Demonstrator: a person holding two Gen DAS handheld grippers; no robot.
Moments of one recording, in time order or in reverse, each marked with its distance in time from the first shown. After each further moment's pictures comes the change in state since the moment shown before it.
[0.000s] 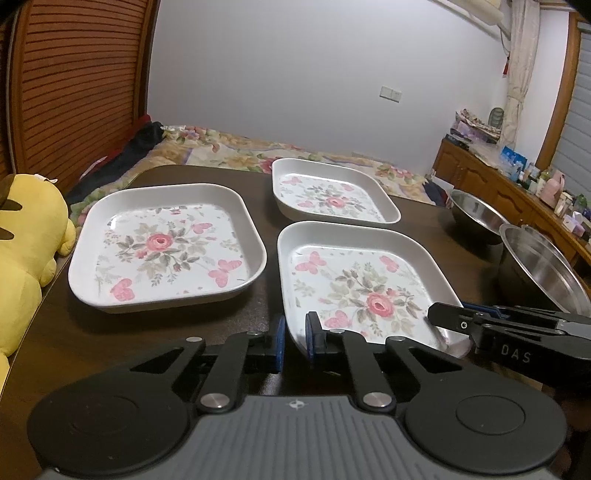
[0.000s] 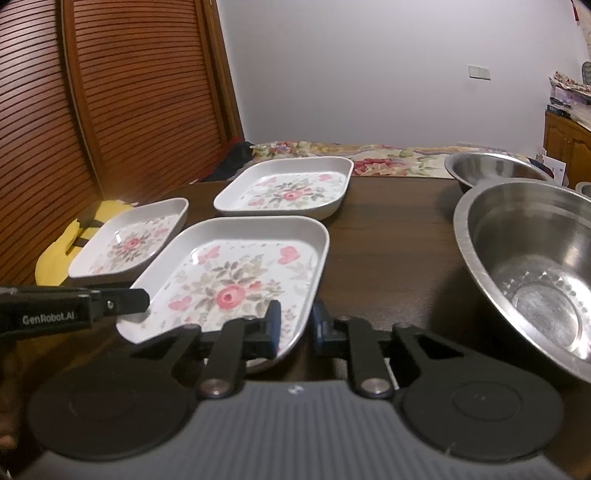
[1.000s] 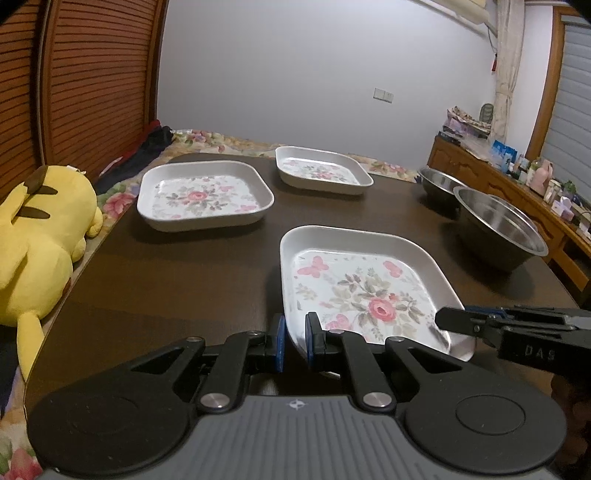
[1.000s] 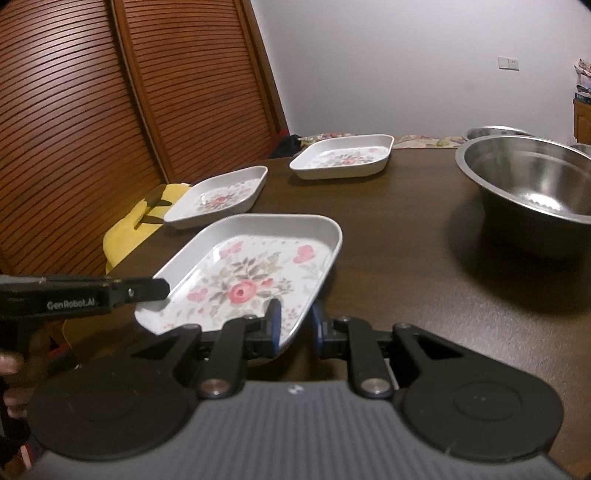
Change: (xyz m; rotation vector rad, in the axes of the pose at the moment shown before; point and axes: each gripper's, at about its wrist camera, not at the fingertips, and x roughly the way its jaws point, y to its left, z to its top) left arm -0.084 -0.002 -0.064 0.026 -0.016 0.011; right arm -0.076 0.017 -0.050 0.003 0.023 0.162
